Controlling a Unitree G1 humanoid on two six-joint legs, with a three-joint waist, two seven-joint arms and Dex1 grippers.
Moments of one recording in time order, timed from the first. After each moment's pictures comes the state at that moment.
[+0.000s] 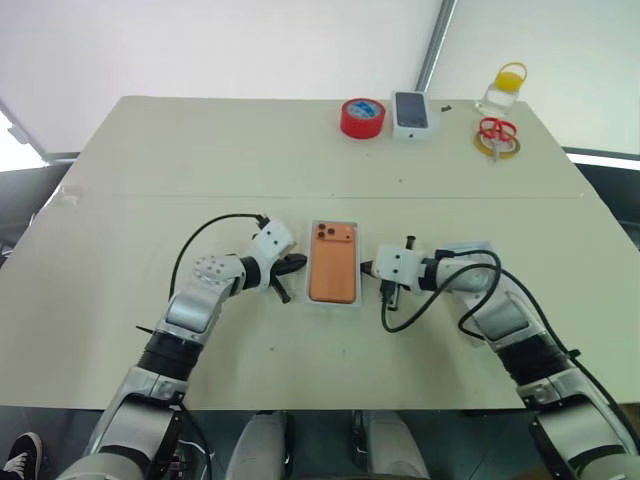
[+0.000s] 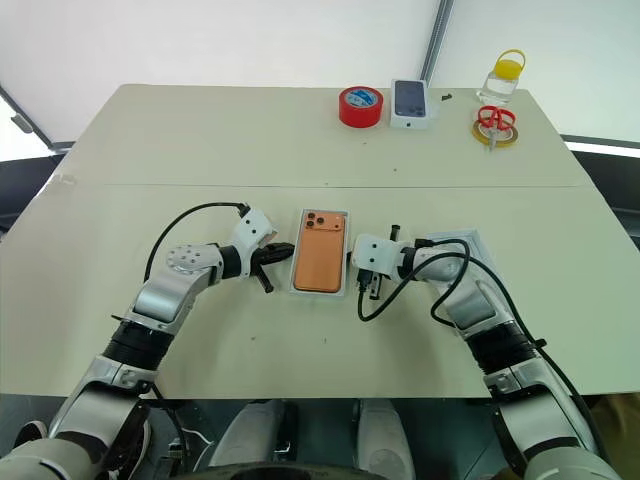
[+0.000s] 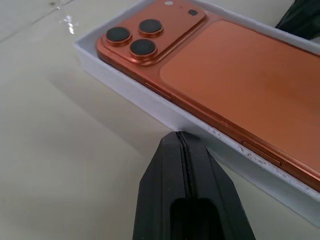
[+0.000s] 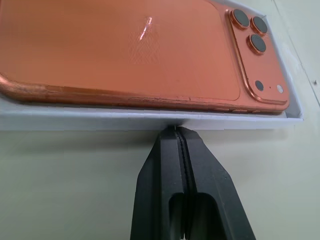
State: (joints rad) left arm -0.51 0.35 -0.22 0.13 -0.11 0.48 -0.81; right arm -0.47 -0.60 0.27 0.16 -0.15 0.00 0.90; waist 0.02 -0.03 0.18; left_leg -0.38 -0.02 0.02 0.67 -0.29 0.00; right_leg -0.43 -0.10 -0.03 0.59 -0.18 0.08
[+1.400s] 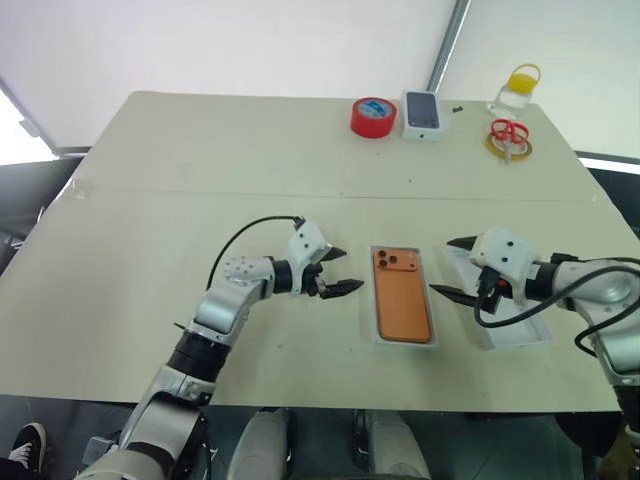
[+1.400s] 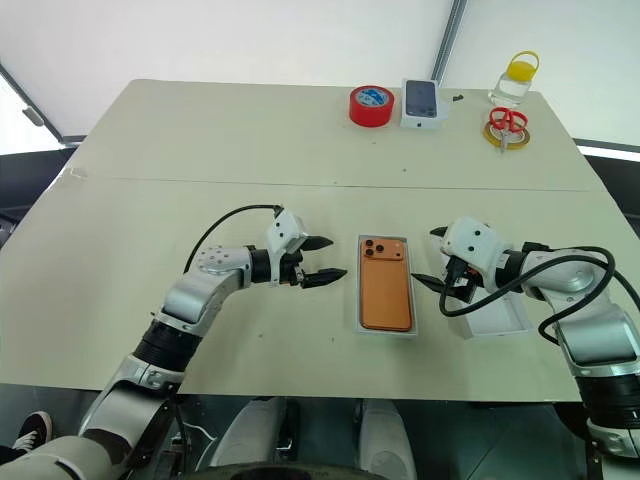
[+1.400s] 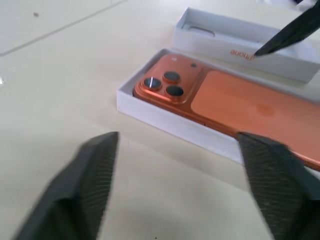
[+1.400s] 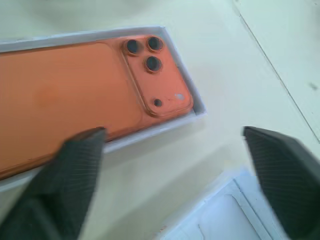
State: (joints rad) left arm -0.50 0.30 -0.23 0.07 -0.19 0.37 -0.94; right arm -0.18 -0.84 -0.12 -0.23 0.13 0.42 0.89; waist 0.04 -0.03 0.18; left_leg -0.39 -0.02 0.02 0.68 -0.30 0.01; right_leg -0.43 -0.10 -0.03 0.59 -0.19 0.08
